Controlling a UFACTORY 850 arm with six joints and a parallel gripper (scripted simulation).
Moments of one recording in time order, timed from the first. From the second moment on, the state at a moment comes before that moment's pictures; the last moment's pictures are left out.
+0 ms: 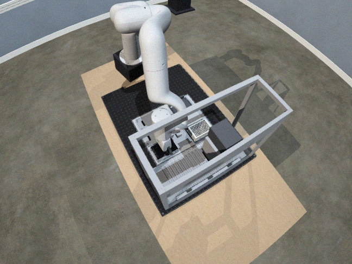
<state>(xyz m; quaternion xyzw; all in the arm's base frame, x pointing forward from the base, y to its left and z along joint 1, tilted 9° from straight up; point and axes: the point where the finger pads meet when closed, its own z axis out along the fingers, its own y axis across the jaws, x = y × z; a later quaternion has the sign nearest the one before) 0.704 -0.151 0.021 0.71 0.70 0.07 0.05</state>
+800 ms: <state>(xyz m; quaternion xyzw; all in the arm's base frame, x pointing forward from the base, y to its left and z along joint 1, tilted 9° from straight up) 0.701 -0.152 0.039 0.71 0.70 0.07 0.05</state>
